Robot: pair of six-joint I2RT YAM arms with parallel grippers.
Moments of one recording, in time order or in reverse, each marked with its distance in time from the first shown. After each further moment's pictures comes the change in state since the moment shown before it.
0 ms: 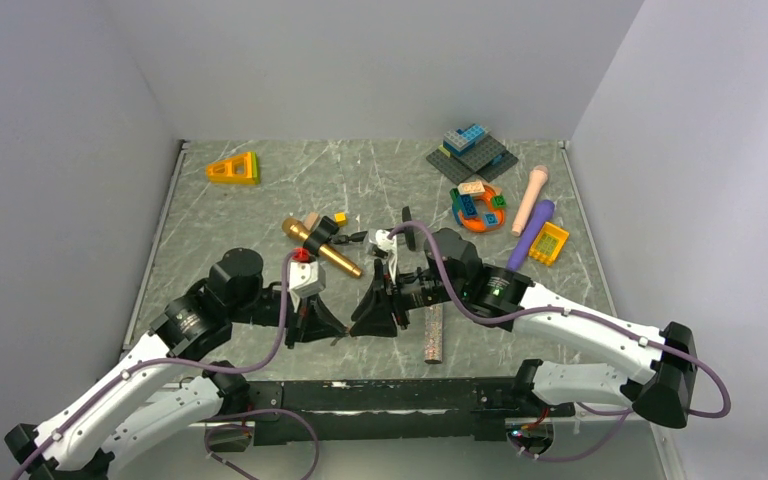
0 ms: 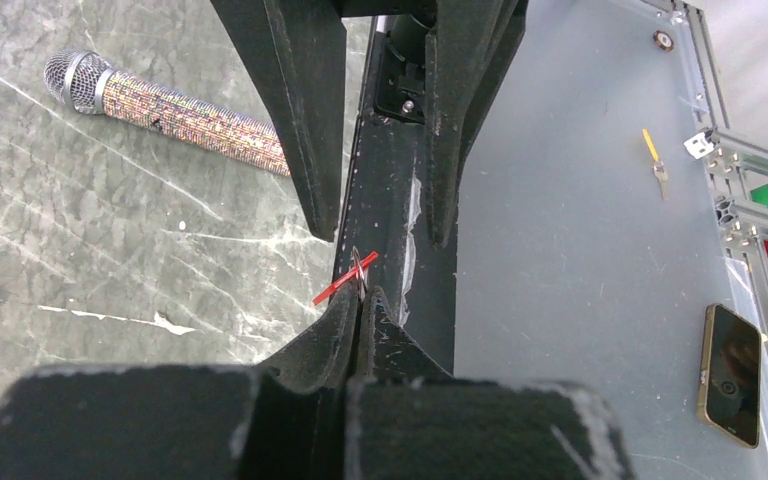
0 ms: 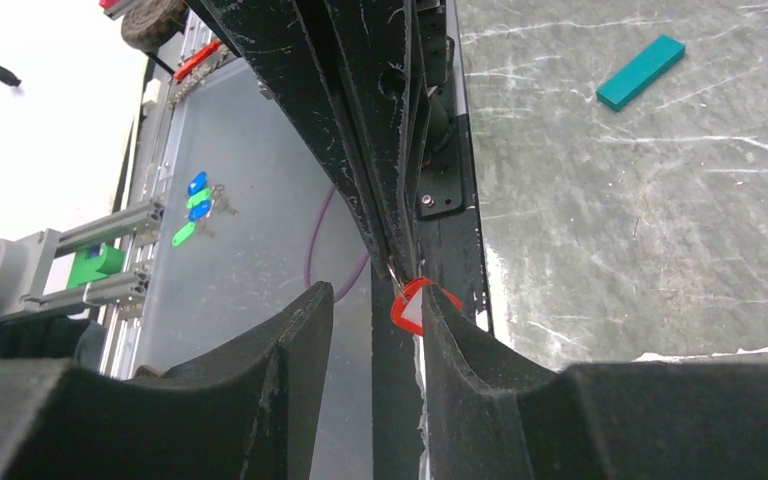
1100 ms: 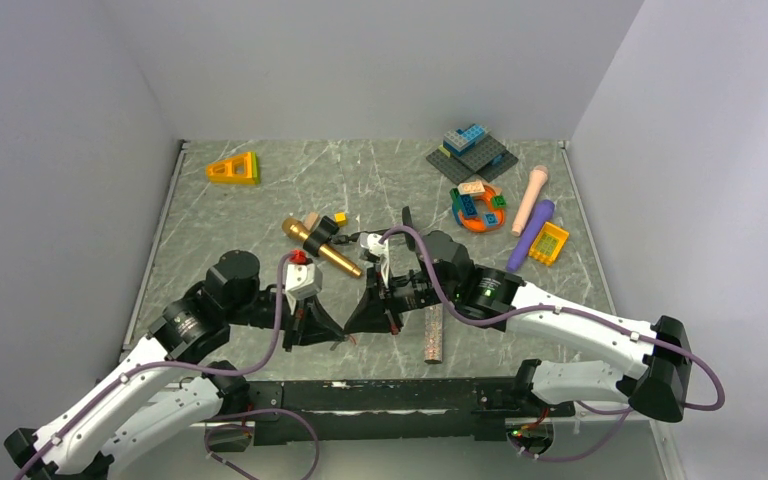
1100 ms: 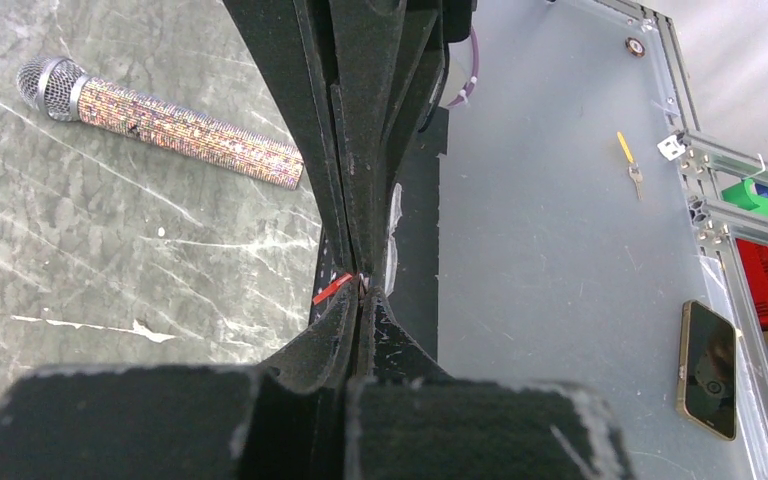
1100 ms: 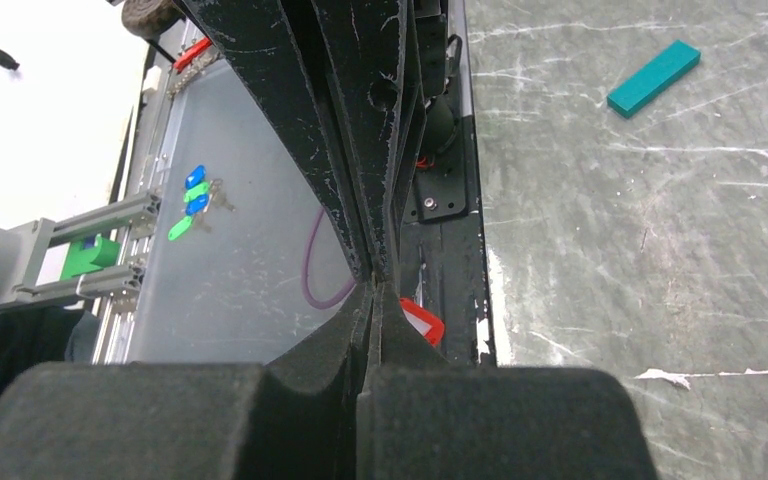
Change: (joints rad) left arm 0.010 -0.029 -0.023 0.025 0.044 -0.037; right arm 0.030 0.038 0.007 0.027 0.005 -0.014
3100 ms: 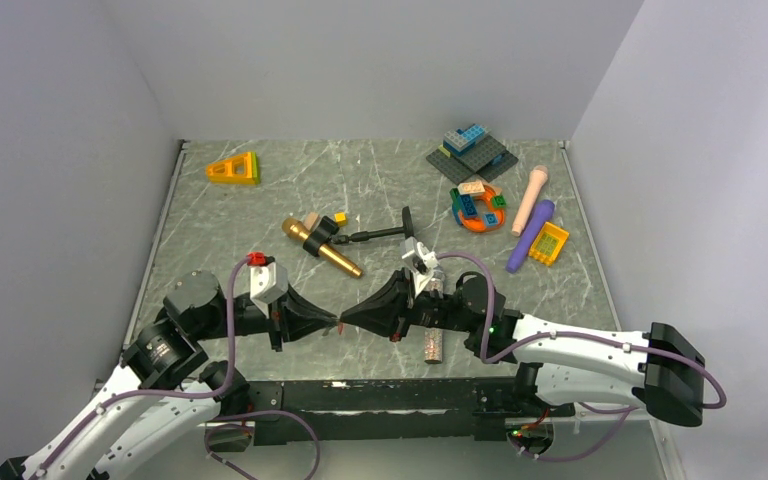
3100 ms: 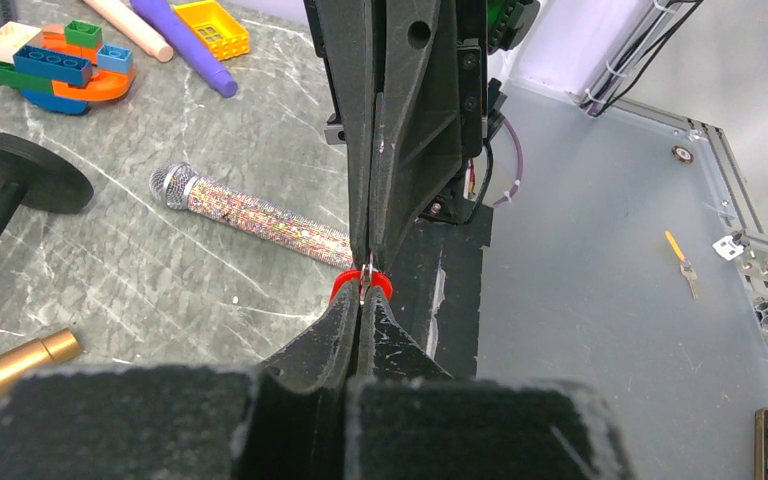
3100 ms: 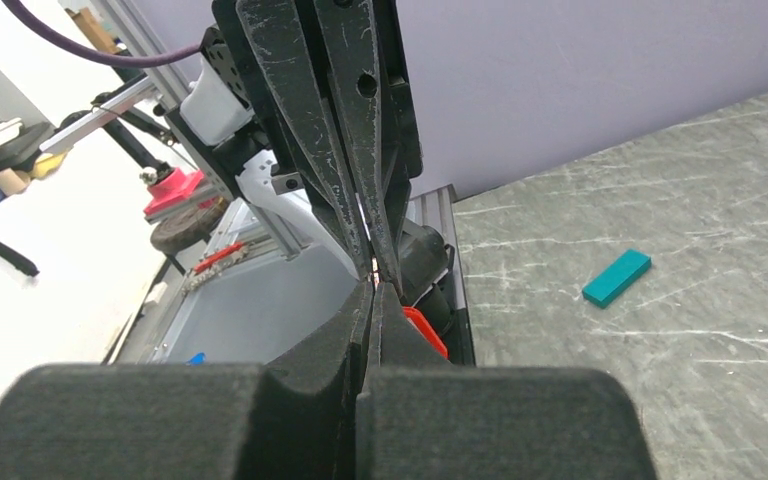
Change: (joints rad) left arm -0.003 -0.191 -0.032 0.137 -0.169 -0.110; right arm 0.090 -0.117 -0.398 0.835 0.279 0.219
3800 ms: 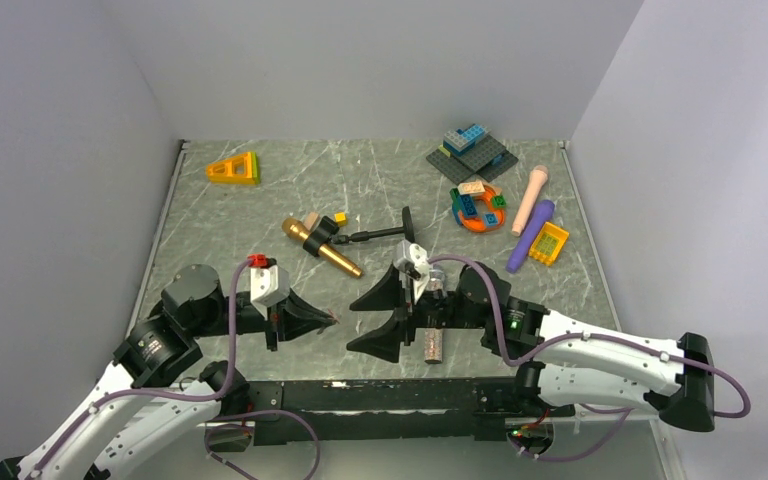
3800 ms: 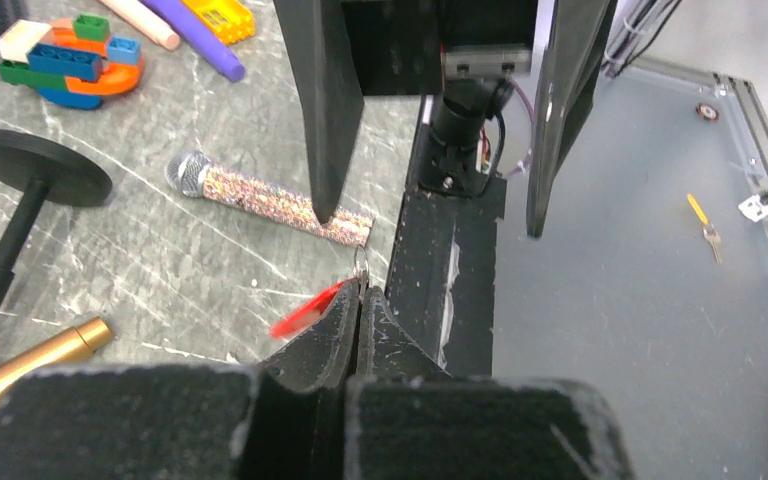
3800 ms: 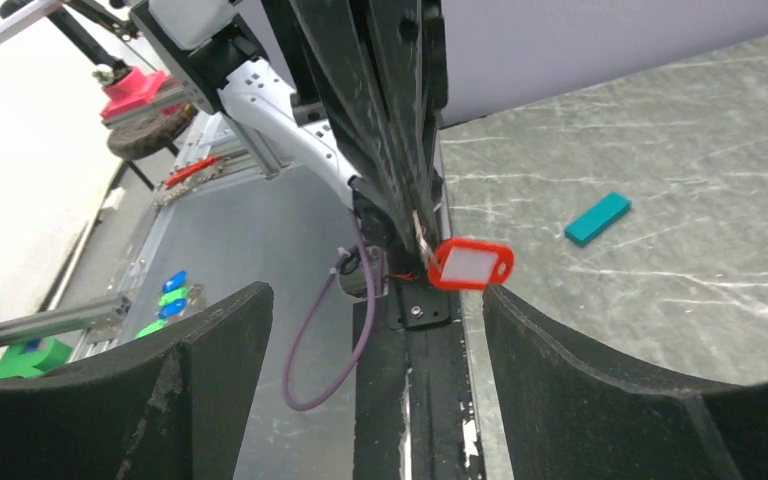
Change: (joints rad) left arm 0.006 0.031 0.081 -0.114 0.019 0.109; right arm 0.032 -0.102 0.150 -0.447 -0.030 -0.153
